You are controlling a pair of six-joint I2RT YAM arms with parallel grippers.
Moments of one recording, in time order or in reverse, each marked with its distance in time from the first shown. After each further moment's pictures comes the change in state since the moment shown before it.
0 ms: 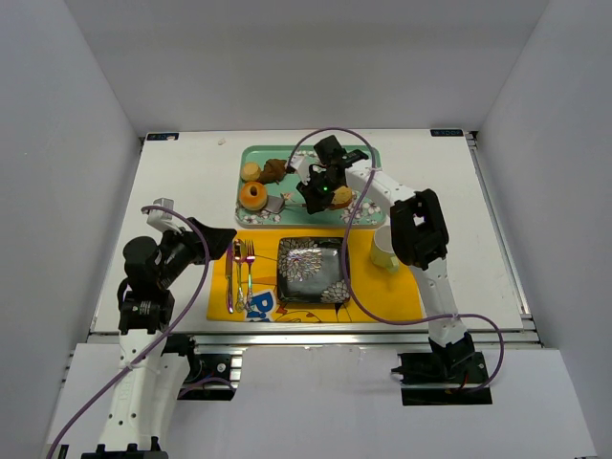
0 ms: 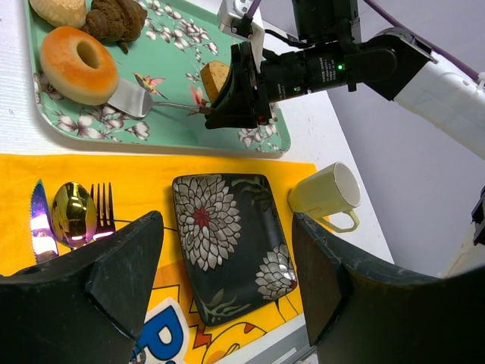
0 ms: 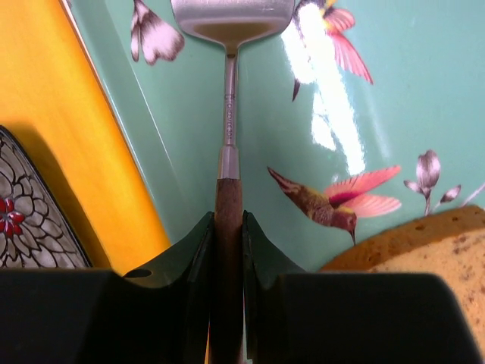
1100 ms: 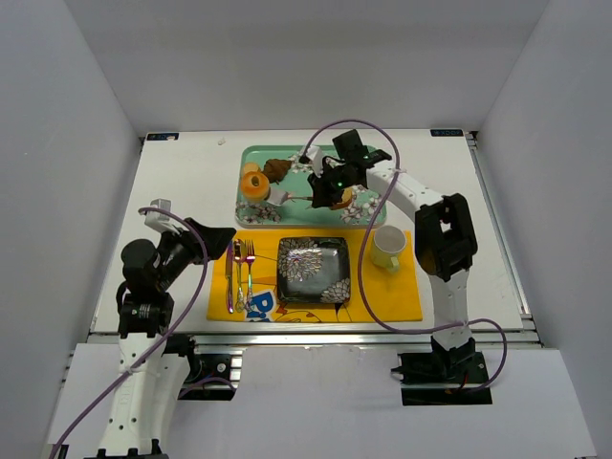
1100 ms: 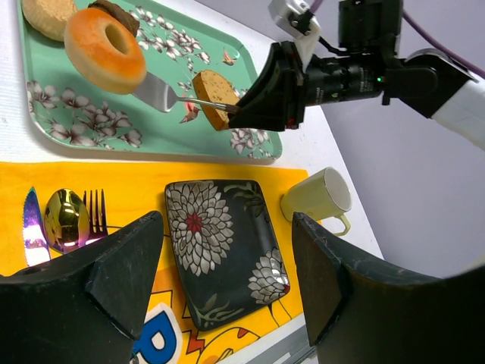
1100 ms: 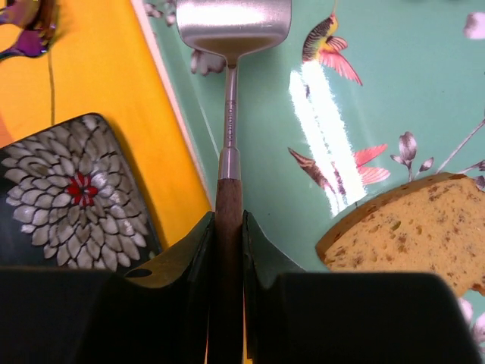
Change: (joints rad) left arm 0.000 -0.024 0.000 0.014 0.000 -0.026; right arm -0.047 -0.214 -0.229 0.149 -0.126 0.048
